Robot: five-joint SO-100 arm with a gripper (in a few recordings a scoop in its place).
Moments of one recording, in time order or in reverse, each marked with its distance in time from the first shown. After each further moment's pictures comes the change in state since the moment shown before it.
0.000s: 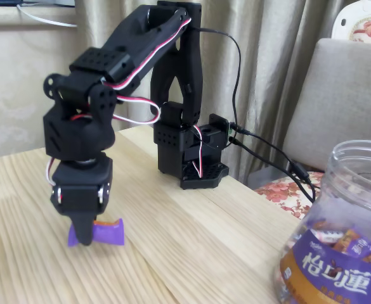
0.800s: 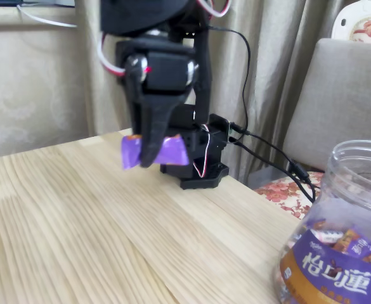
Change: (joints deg) arm -23.0 12.5 -33.3 36.2 6.5
